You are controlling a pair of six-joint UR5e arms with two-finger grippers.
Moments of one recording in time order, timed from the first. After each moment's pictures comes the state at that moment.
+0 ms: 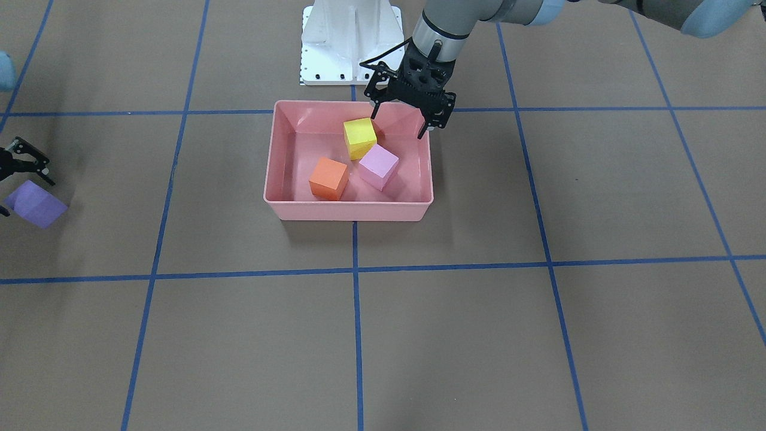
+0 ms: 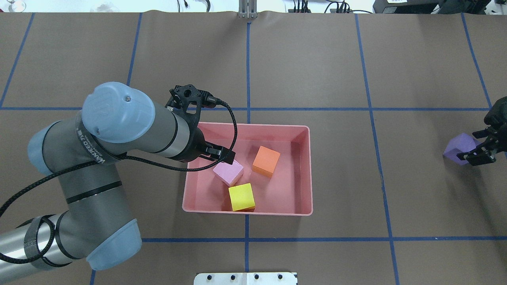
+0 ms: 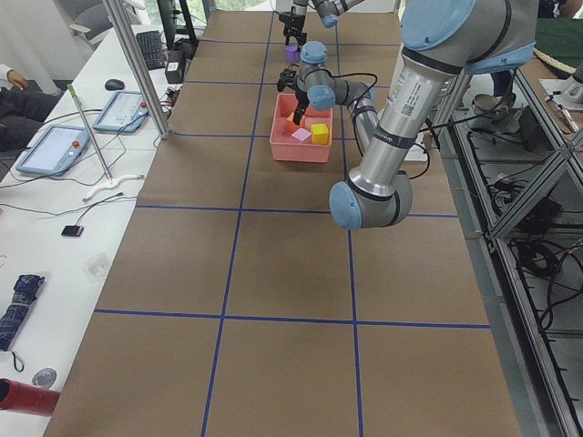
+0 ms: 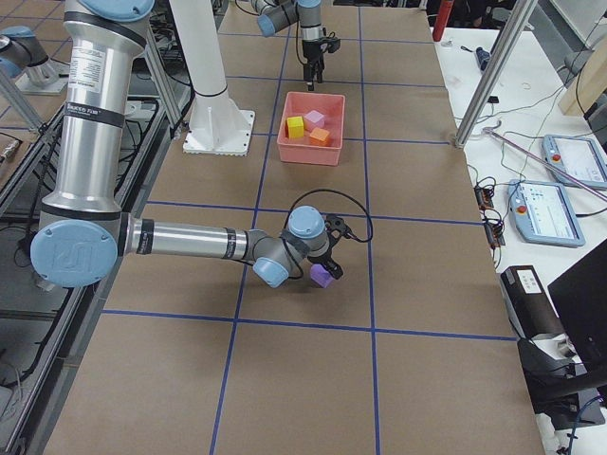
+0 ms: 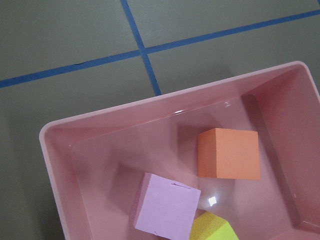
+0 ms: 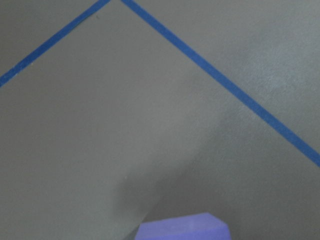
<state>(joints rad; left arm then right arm) -0.52 -2.14 -1.96 -1.67 -1.89 -0.98 1.05 -1.76 1.57 -0.63 2.20 0.06</state>
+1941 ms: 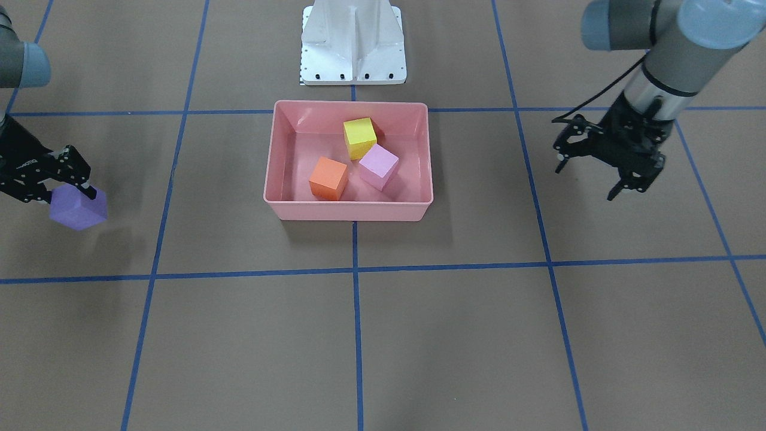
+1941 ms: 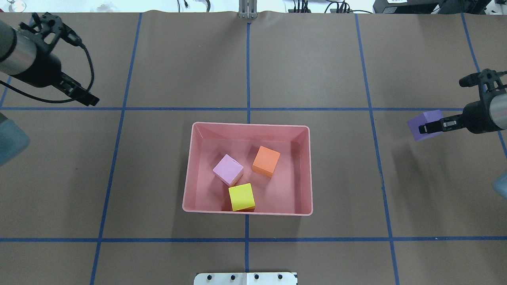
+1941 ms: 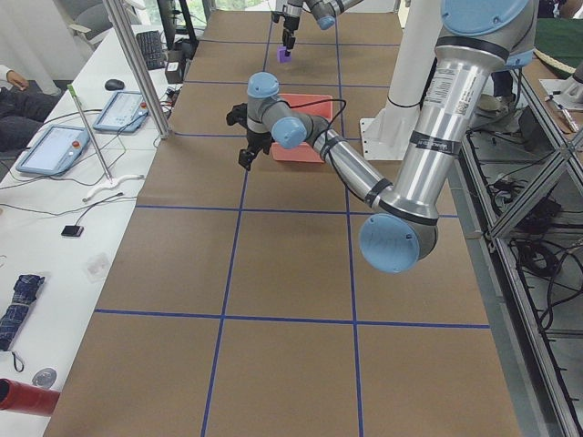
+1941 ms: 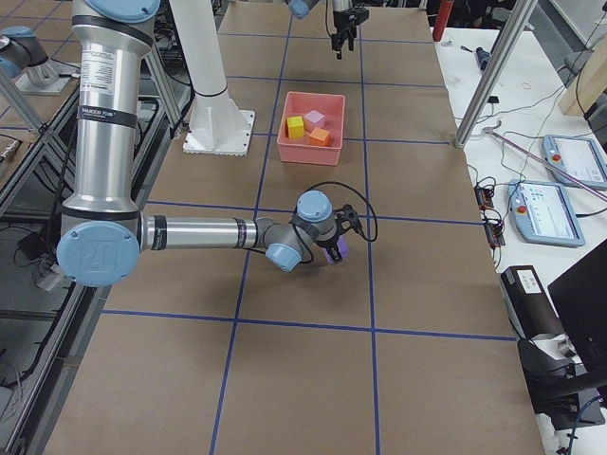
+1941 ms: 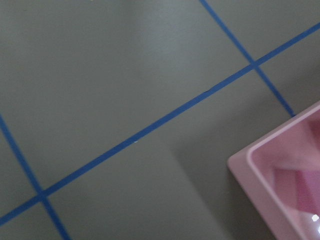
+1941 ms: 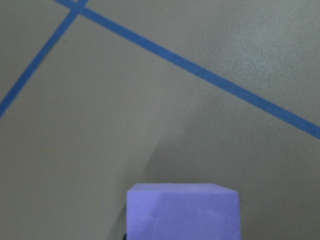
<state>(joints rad) -1.05 -1.82 -1.91 -1.68 -2.18 -0.18 0.99 -1.63 1.79 -0.82 2.19 0.80</state>
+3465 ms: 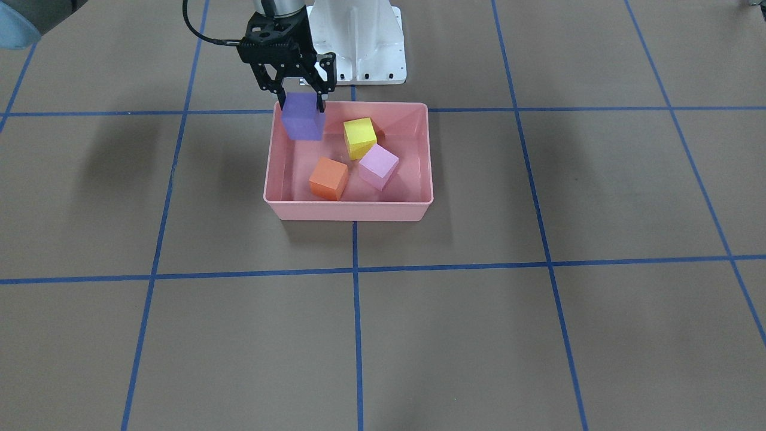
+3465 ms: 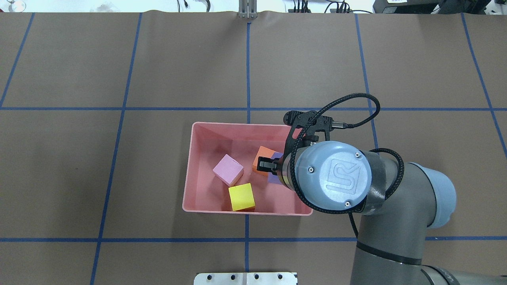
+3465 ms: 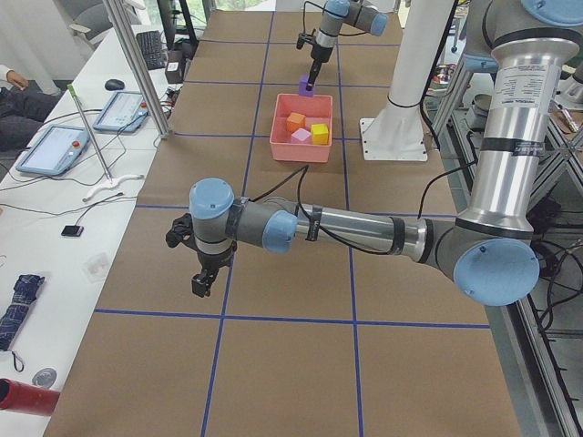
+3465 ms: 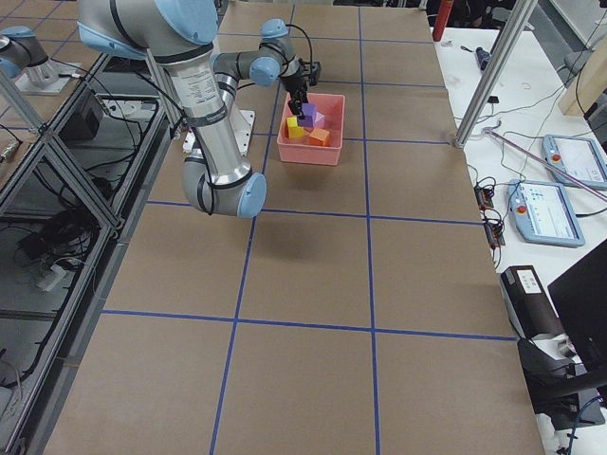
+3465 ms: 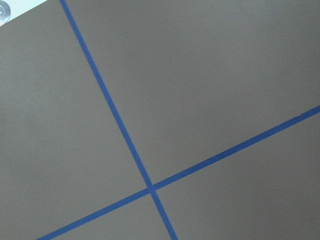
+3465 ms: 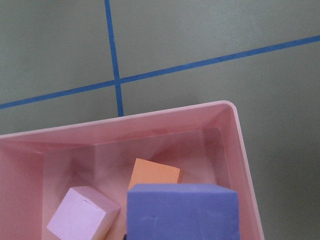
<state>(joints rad) -1.53 -1.68 -1.59 -1.70 -2.28 0.19 0.32 -0.99 2.13 -1.86 1.51 1.51</state>
